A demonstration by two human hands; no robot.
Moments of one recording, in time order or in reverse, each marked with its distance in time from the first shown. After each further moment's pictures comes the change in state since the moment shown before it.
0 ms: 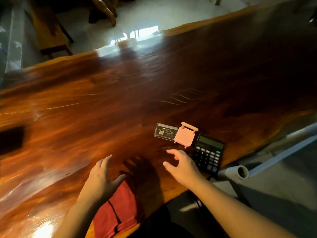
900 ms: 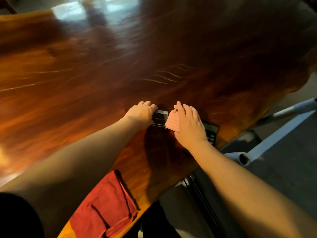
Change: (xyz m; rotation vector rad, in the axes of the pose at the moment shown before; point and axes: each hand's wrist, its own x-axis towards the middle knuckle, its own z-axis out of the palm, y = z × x) left_hand 0.227 0.136 0.077 0.422 -0.222 0.593; right_hand 0.084 0.016 -0.037 -0.884 0.322 -0.044
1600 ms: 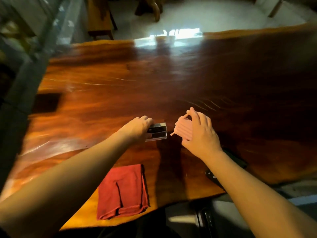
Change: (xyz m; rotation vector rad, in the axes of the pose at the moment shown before) left_hand -0.166 -0.036 -0.037 -0.076 0.165 -0.340; right_hand 0.005 -0.051 -0.071 0.246 0.110 -0.359
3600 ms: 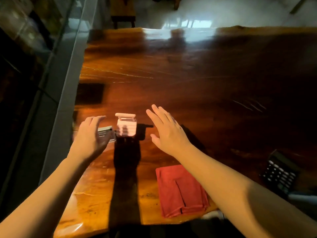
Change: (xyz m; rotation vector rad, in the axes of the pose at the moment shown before) left_hand -0.211 -0.284 -0.003 -0.309 0.479 -0.386; right_hand 0.037 -0.297 0.111 0.118 -0.041 -0.436
